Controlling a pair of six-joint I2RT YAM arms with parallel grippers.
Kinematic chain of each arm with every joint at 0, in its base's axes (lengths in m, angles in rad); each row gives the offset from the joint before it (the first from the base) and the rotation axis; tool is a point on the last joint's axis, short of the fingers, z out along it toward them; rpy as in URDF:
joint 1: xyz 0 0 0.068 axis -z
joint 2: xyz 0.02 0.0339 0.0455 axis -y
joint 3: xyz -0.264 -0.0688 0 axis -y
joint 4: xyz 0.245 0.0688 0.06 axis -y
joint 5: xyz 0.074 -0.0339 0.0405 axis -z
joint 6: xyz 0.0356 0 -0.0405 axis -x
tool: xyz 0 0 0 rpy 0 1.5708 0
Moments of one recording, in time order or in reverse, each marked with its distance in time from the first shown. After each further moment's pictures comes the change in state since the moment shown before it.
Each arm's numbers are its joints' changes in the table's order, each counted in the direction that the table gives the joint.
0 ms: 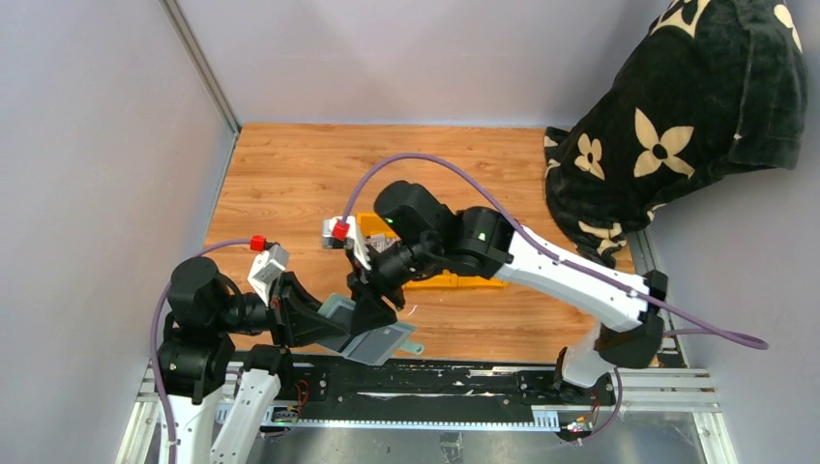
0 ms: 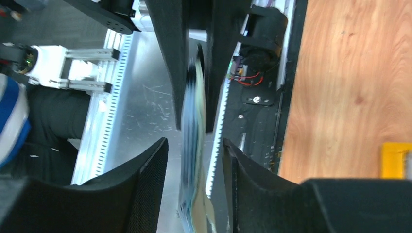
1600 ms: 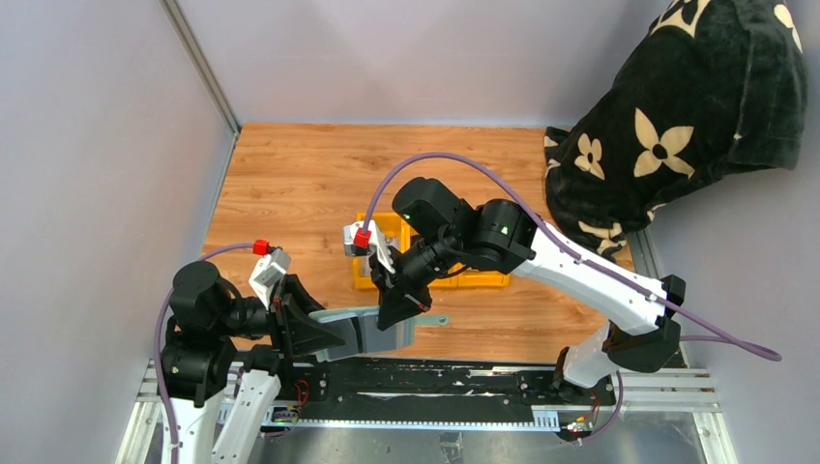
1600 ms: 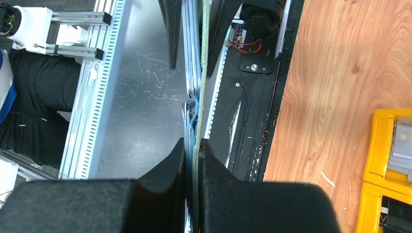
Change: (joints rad) left arm 0.000 0.021 -0.009 0.003 0.031 0.056; right arm 0.043 0.117 -0.099 -0.098 -0.037 0.142
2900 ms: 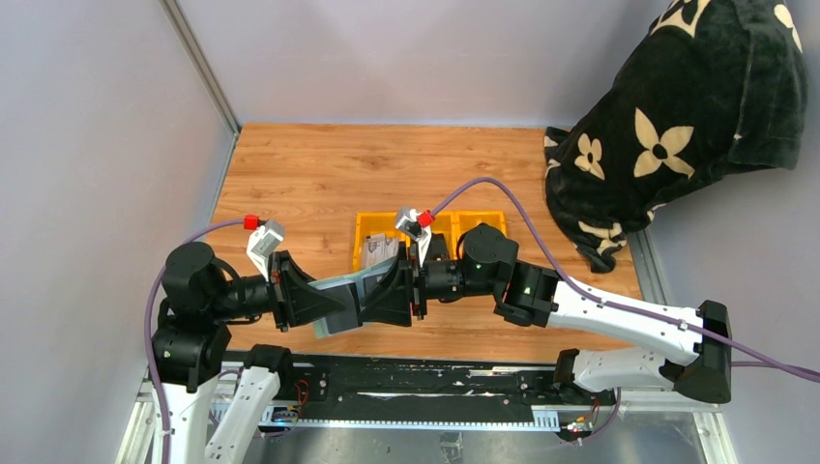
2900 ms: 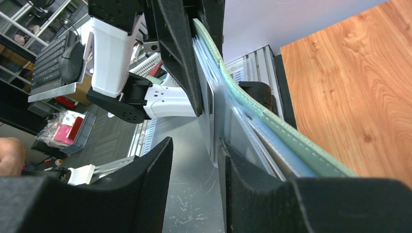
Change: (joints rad) left arm 0.000 -0.119 0.127 -0.024 -0.196 0.039; right arm -0.024 0.367 -0.787 1.165 0.253 -0.683
